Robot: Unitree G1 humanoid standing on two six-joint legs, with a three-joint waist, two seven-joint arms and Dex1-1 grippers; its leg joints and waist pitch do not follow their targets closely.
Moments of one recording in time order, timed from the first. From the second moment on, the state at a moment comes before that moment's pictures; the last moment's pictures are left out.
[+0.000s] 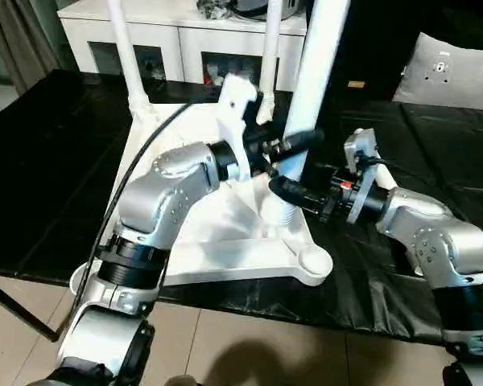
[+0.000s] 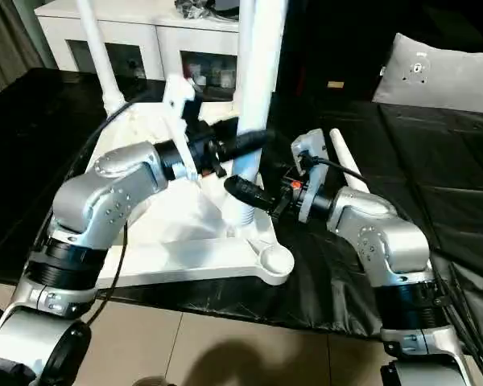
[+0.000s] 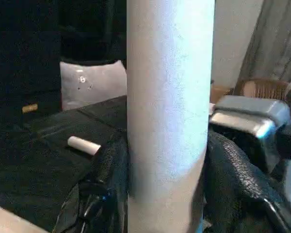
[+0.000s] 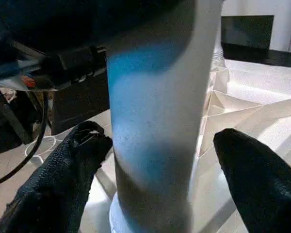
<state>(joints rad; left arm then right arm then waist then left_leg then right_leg) -0.75 0.13 -0.13 0.10 -0.43 0.54 -0.68 -0.50 -0.40 0.04 0.09 0.53 0.58 0.86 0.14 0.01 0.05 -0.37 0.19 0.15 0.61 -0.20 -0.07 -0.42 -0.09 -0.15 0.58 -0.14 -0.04</state>
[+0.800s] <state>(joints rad) -0.74 0.13 -0.17 0.07 -0.41 0.52 -0.71 -0.50 -0.37 0.06 0.12 0.51 0.56 0.89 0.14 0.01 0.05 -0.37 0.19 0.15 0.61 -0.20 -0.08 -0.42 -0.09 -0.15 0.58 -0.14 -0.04</state>
